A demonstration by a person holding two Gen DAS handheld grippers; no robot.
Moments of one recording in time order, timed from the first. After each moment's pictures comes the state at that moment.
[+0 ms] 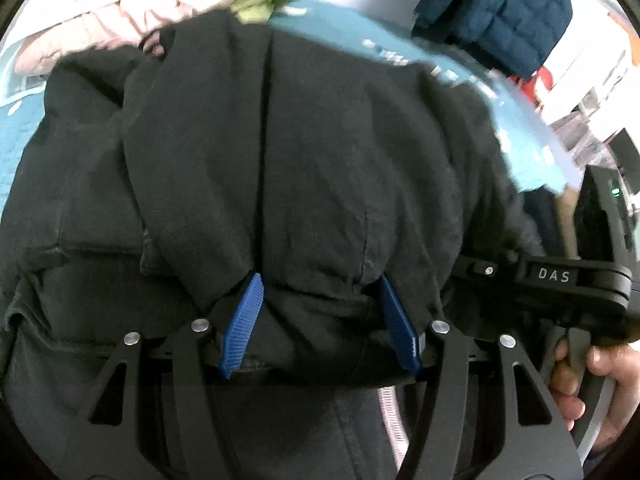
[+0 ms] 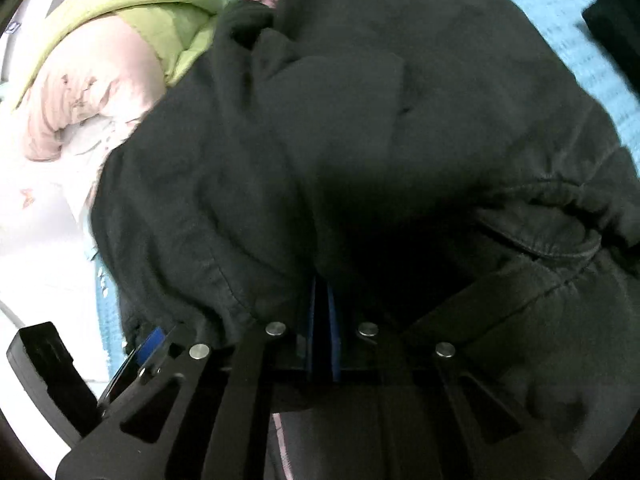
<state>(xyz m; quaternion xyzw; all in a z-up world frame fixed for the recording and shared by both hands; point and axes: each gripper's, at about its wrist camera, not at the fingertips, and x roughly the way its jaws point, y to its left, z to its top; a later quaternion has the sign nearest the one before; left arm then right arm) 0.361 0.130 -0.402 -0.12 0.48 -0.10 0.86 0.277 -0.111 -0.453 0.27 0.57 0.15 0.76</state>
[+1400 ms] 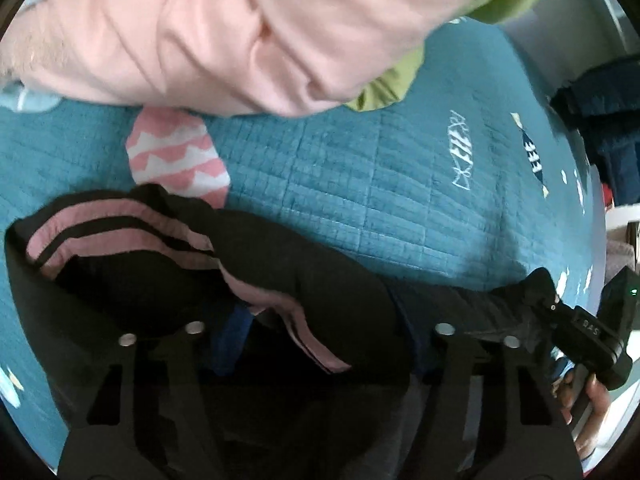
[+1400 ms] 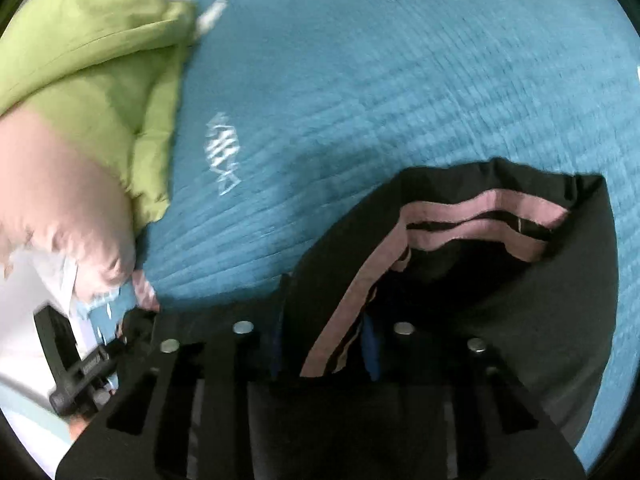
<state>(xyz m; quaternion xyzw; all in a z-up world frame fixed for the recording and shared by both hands) 0.618 0.268 -0.410 -0.22 0.62 0.03 0.75 0.536 -0.107 -0.433 0.23 0.63 0.12 0.73</state>
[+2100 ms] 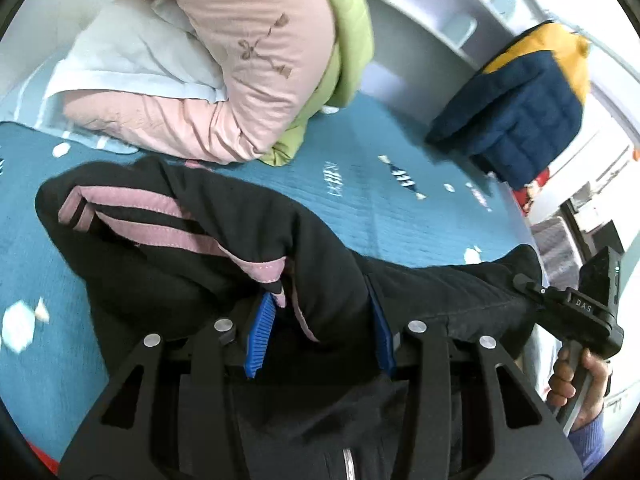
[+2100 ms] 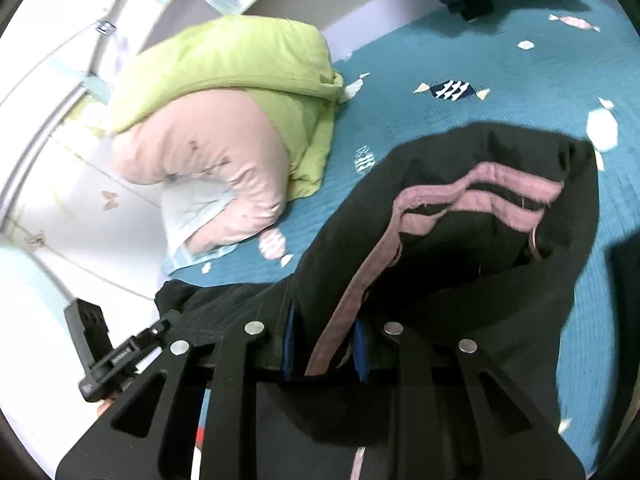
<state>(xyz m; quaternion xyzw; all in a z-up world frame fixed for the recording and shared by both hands) 0.378 0.235 -0.243 -0.21 0.42 -0.05 0.88 0.313 -0.148 -0.266 0.26 0.47 0.25 0.81</state>
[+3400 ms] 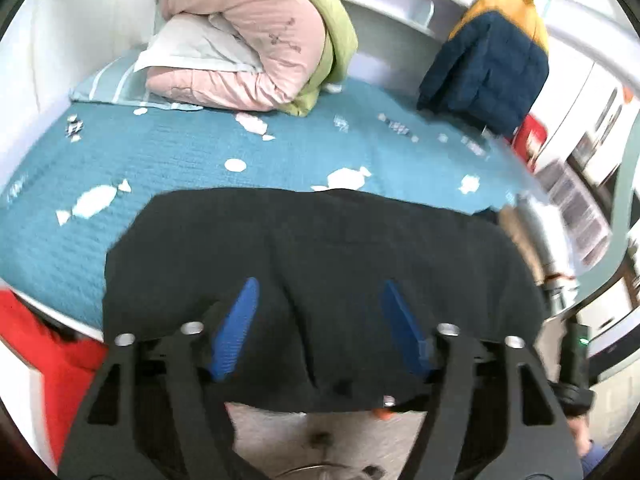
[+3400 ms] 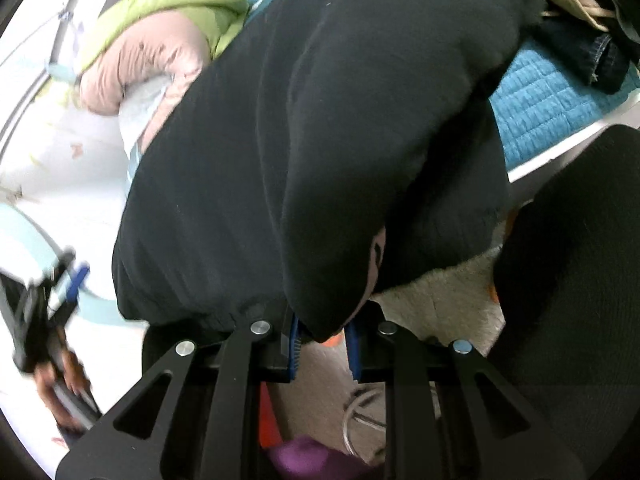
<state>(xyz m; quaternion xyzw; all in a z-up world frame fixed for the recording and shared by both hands) 0.127 0.172 -0.266 -0.13 0.42 -0.02 0.90 0.036 -0.183 -0.399 0.28 0.57 0.17 0.76</state>
